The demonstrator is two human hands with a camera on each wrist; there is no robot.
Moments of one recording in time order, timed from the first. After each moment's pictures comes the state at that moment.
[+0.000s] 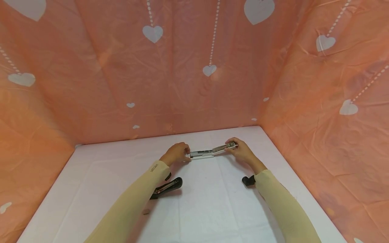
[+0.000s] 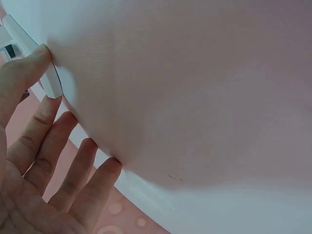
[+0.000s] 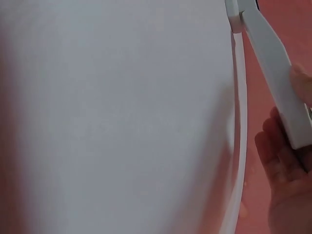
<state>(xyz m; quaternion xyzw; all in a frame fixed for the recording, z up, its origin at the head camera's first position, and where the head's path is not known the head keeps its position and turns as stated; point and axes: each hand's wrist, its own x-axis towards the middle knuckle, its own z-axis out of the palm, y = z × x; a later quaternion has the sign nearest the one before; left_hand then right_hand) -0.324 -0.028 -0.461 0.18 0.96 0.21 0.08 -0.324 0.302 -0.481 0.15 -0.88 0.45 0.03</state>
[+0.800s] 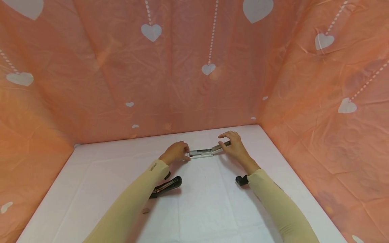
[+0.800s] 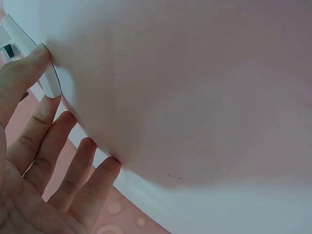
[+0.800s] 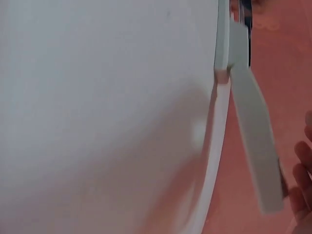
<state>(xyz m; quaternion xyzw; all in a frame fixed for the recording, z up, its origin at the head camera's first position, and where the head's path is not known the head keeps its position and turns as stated) -0.327 -0.027 -0.462 0.19 0.96 0.20 0.08 -0.321 0.270 -0.469 0.25 -0.87 0.37 0.22</state>
